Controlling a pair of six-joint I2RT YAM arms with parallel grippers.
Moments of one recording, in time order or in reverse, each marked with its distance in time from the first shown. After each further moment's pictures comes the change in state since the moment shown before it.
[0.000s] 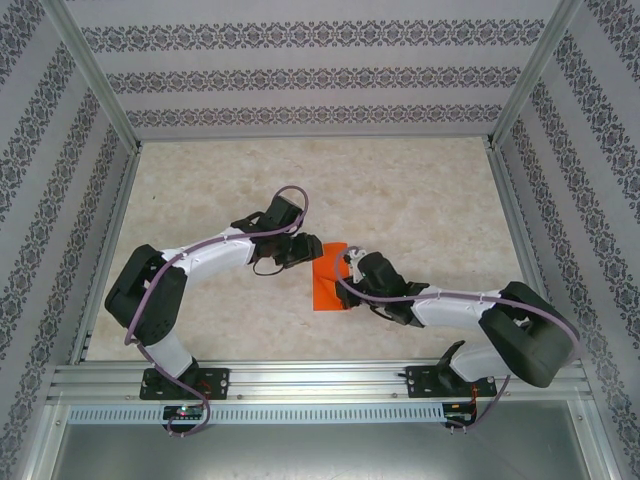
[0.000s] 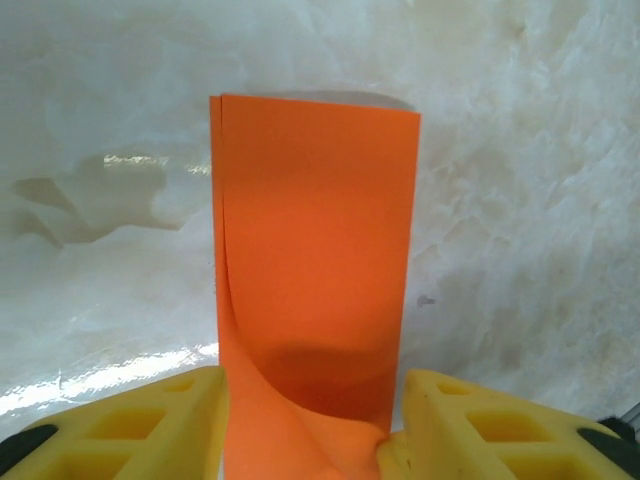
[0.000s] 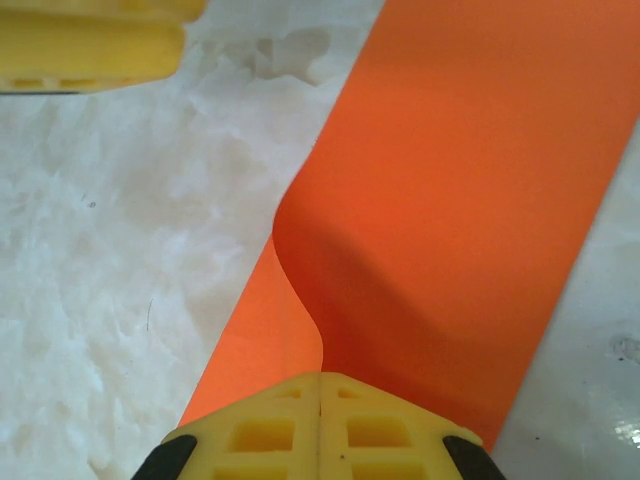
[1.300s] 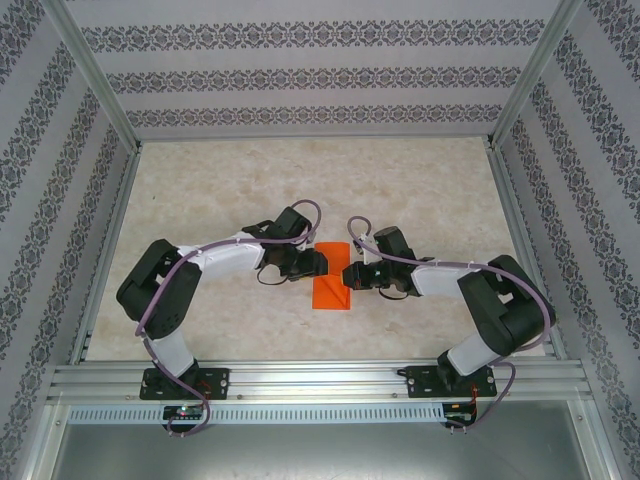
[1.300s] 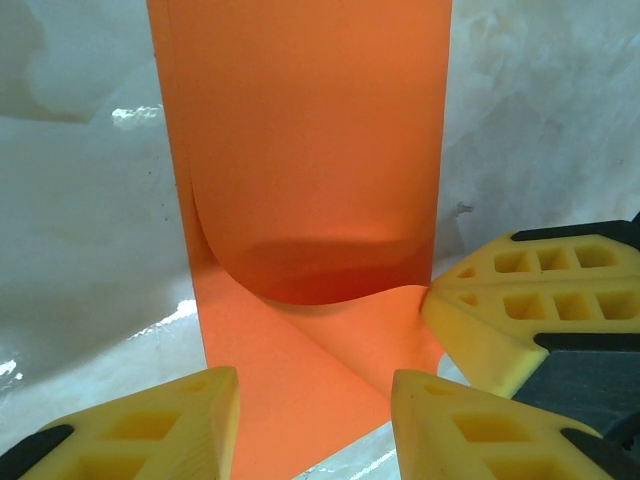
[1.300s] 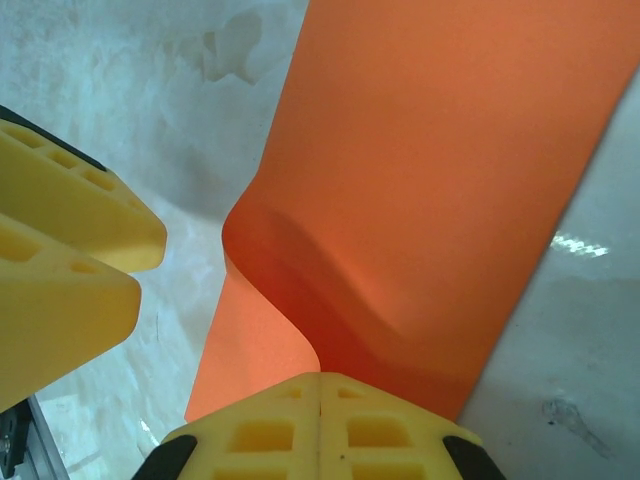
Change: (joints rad) left arm -0.046 0.072 -0.011 -0.007 0.109 0.100; right arm -0.276 0.194 0.143 -0.118 -0.416 -0.045
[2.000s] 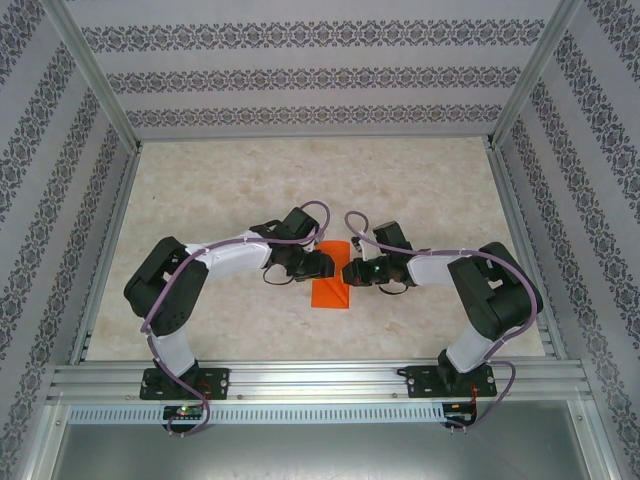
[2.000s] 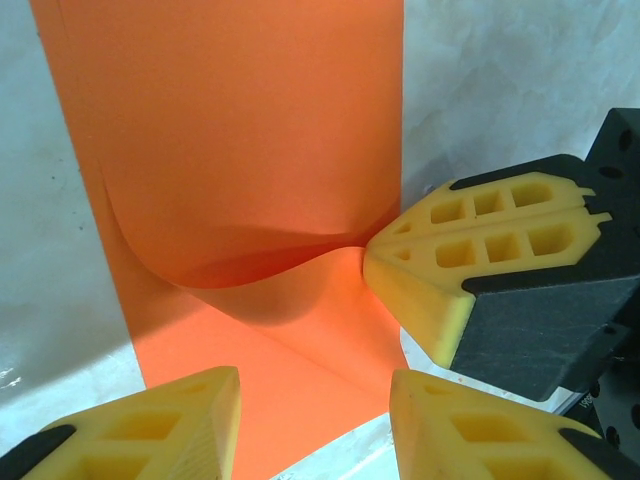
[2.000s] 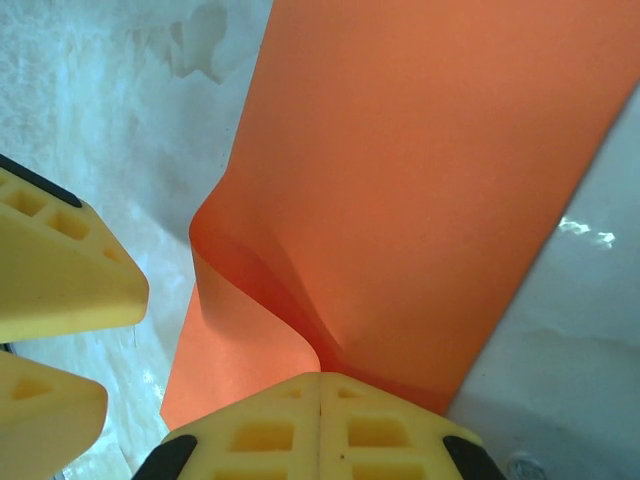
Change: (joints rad) left arm -0.030 0.037 0.042 -0.011 0.015 0.027; right arm -0.039 0.092 0.071 -0.052 -0.056 -0.060
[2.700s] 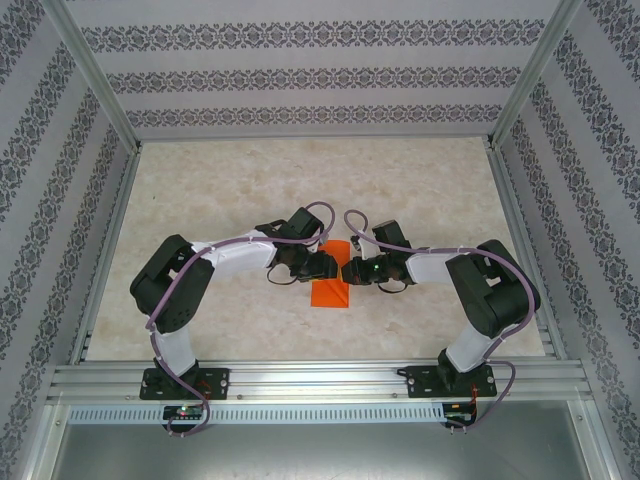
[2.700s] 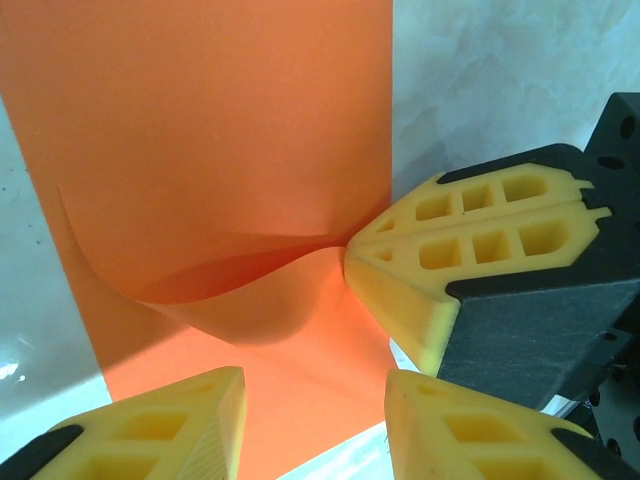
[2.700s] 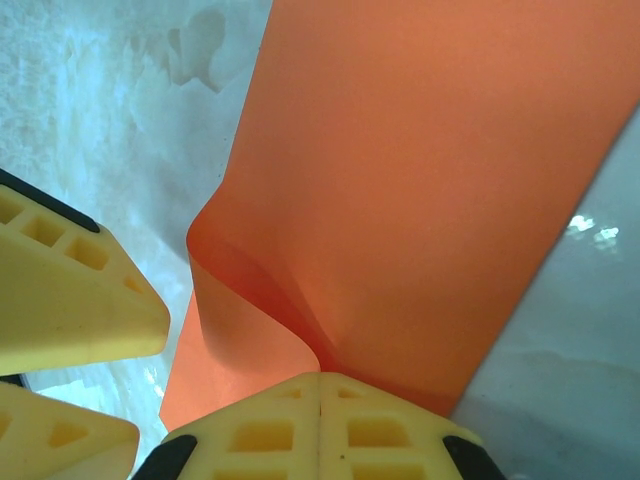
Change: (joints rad) left arm -0.018 0.034 0.034 -0.015 0.000 0.000; right arm -0.002 0.019 0.015 -0.001 -0.007 0.000
